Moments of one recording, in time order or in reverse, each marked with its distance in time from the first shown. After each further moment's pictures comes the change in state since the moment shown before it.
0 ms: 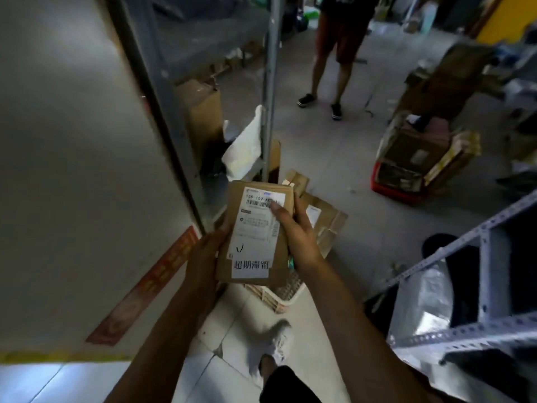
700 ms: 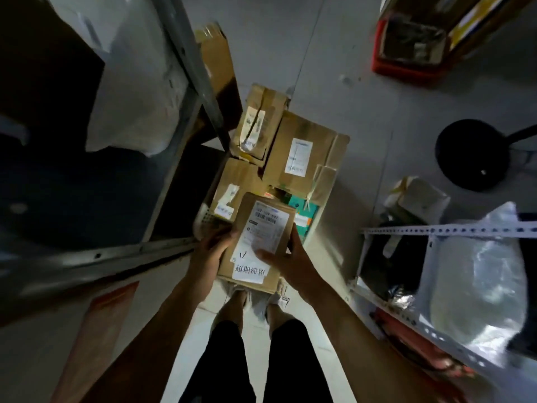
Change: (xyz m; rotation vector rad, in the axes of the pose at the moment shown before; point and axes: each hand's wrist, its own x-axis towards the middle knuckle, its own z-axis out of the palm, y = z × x) left_hand 0.310 -0.168 0.013 0.492 -0.075 -0.419; right_hand 0.222 0.189 -0.110 -0.039 0.122 0.488
